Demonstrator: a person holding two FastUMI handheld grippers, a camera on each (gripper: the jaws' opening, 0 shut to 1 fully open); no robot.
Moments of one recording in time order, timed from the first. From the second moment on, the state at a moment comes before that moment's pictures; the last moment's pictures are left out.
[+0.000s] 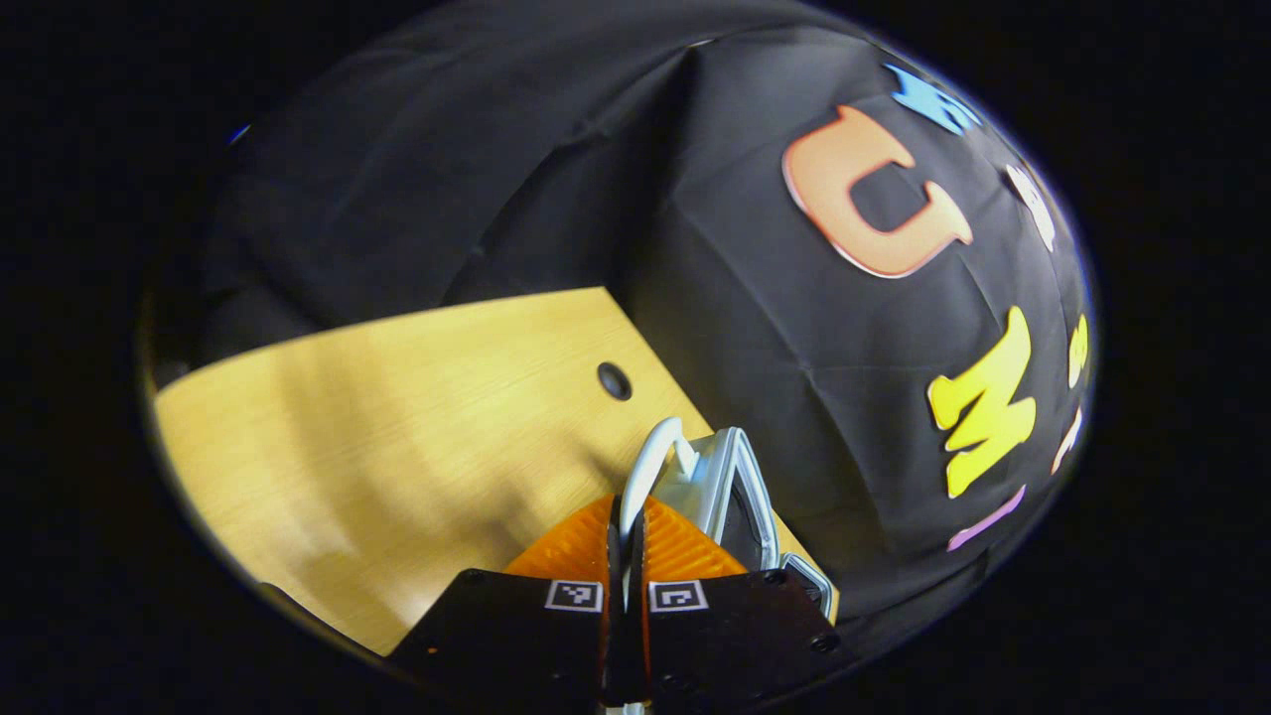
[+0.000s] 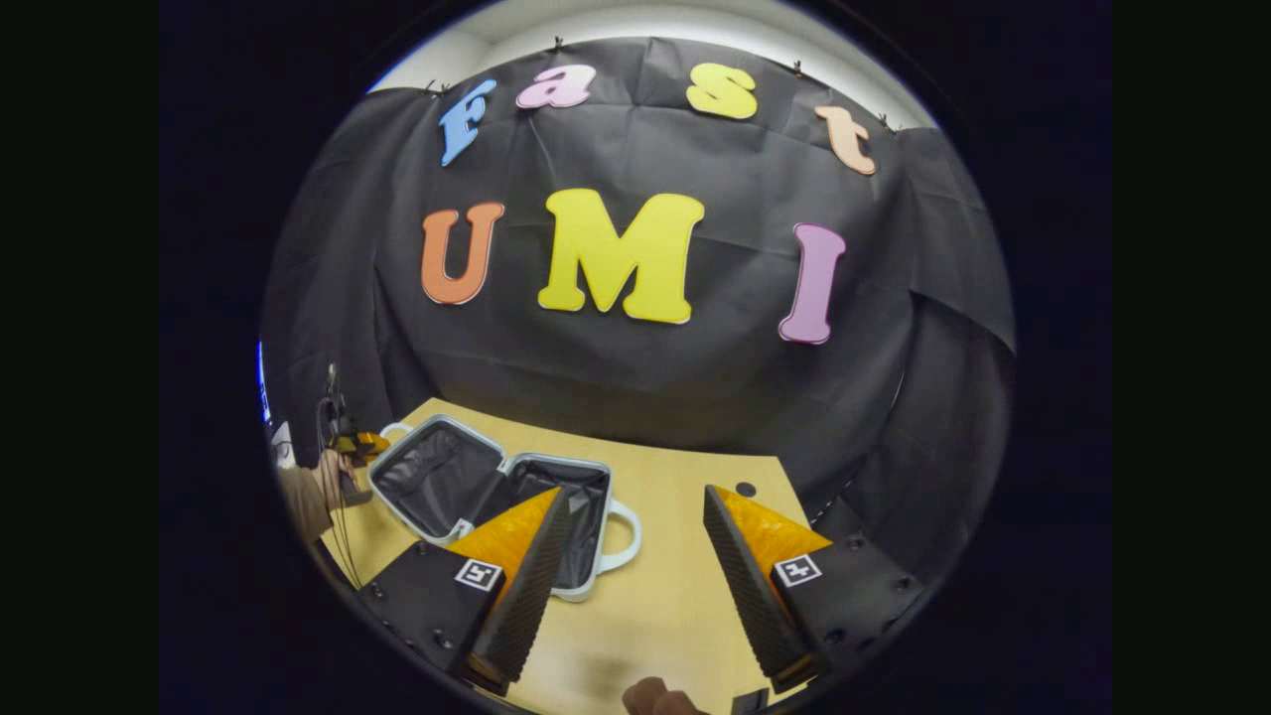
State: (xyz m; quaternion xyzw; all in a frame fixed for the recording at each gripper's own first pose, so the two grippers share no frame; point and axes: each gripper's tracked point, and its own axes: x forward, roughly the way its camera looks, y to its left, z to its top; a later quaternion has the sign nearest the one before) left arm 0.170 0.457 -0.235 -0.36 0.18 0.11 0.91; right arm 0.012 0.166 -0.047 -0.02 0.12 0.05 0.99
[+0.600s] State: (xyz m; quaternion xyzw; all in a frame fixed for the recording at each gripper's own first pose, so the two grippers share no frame) left arm 0.138 0.304 -0.087 -0.04 0.09 0.14 0.99; right arm -0.016 0.074 -0.021 -0.02 0.05 0.09 0.99
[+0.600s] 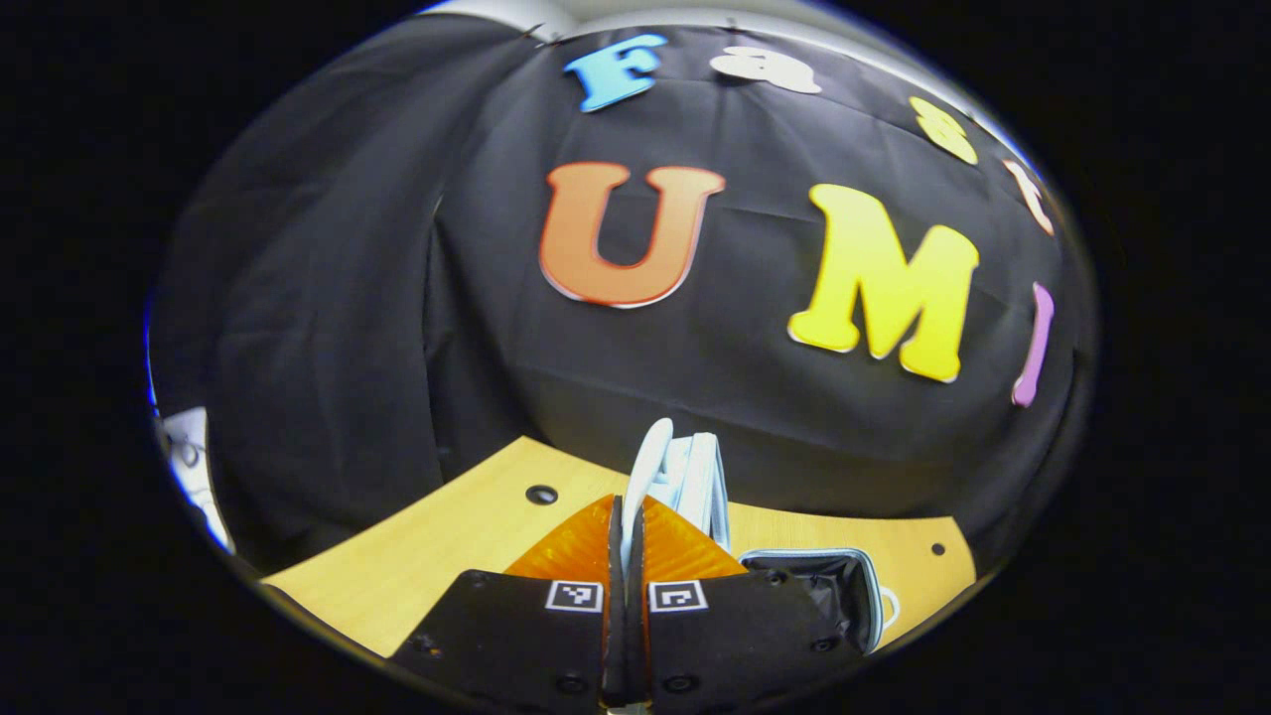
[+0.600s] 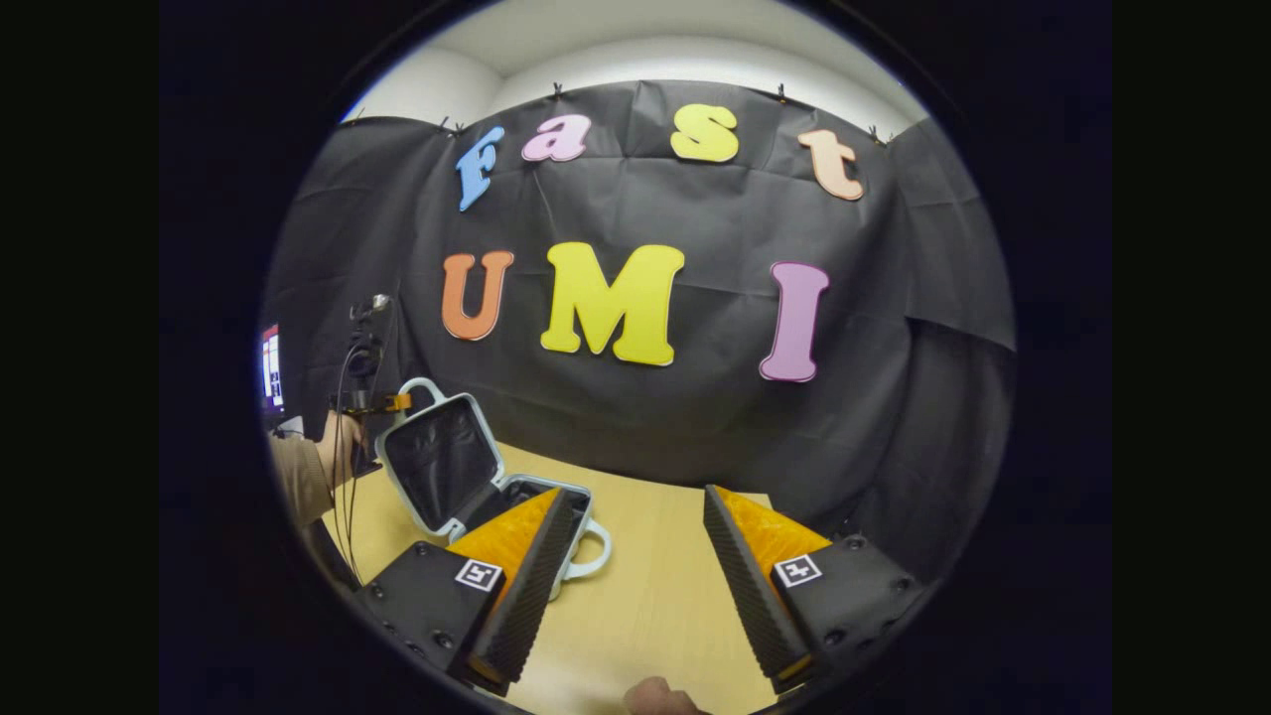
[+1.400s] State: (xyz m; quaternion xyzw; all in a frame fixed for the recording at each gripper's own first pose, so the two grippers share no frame) left arm 0.152 0.007 -0.167 0.11 0.12 0.03 0.99; right arm -0.022 -0.032 -0.075 0.00 0.09 0.07 0.99
